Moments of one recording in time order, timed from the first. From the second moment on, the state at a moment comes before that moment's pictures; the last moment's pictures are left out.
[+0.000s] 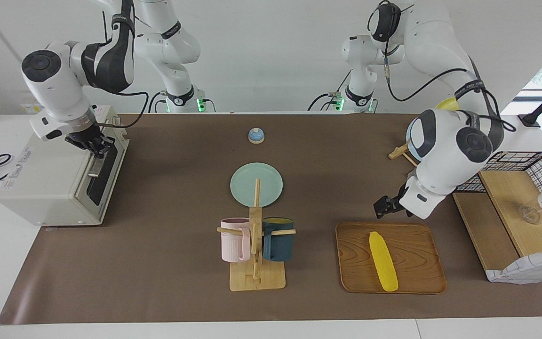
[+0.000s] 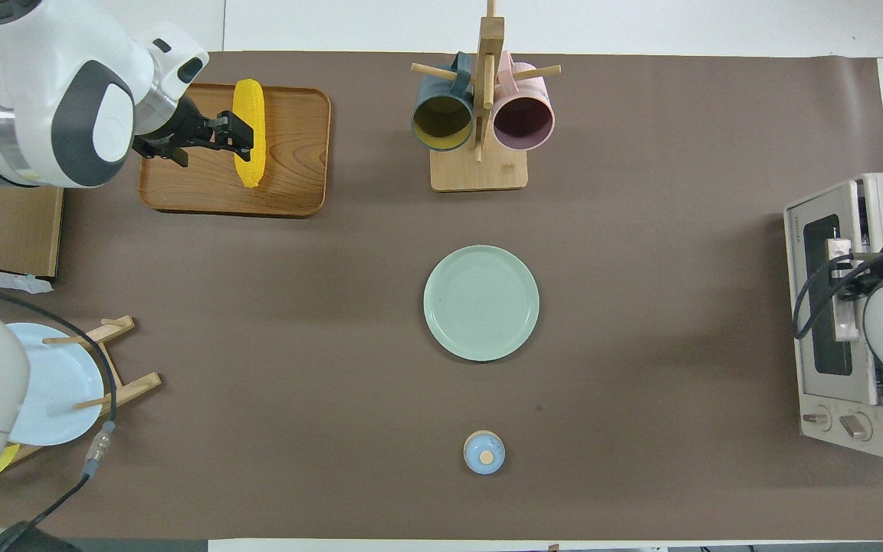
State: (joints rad) left arm -0.16 0.62 -0.05 -1.24 -0.06 1.83 -0.16; right arm -0.08 -0.06 -0.06 -2.02 -0.17 1.86 0.00
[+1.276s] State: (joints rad) left arm -0.17 0.81 -0.05 -1.17 -0.04 2.03 -0.09; right arm 0.07 0.09 -0.04 -2.29 -0.04 2.35 0.05
